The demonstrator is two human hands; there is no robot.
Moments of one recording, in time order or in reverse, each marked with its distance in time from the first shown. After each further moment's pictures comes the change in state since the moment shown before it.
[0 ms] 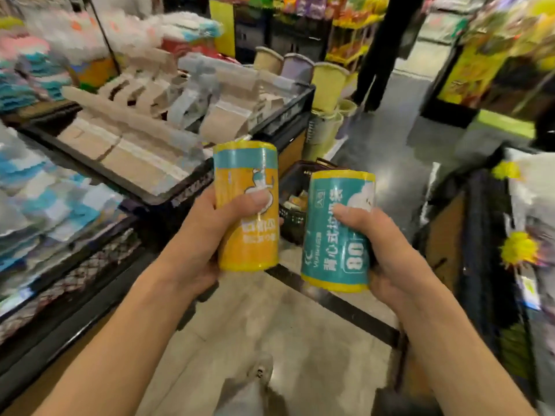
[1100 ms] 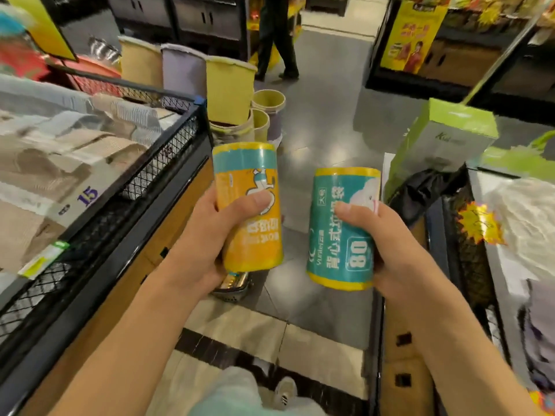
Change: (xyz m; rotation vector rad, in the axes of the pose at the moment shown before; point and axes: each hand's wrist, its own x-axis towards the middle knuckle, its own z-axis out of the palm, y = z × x) left_hand 0.572 -0.071 0.297 -0.002 -0.188 -0.143; right_hand 0.428 -0.191 -0.389 0.000 0.251 -0.005
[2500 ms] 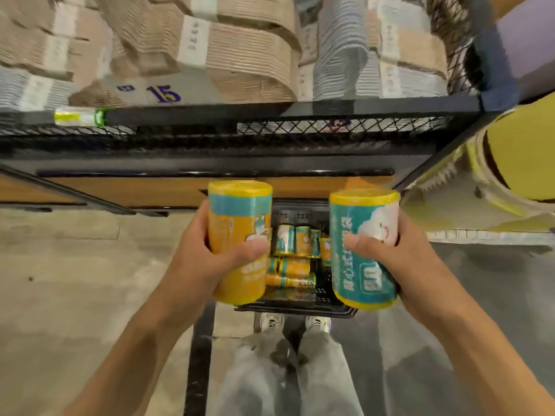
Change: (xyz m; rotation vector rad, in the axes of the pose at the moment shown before) left_hand 0.343 -0.098 -0.135 -0.097 1.326 -0.067; right_hand 0.636 0.071 0.120 -0.677 -1.100 0.428
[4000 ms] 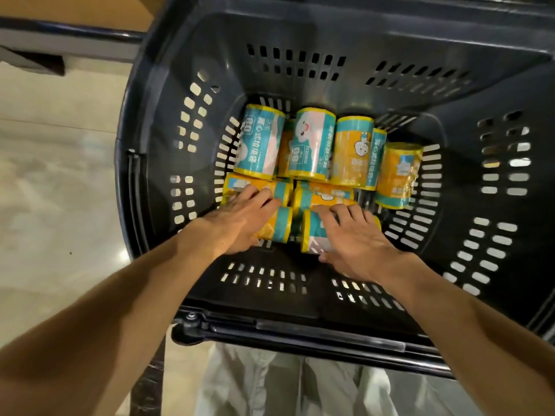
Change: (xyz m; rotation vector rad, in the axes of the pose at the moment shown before) left_hand 0.301 -0.574 -0.034 1.433 -0.704 0.120; right_hand 0.325 0.520 0.060 -1.566 -0.539 -0.055
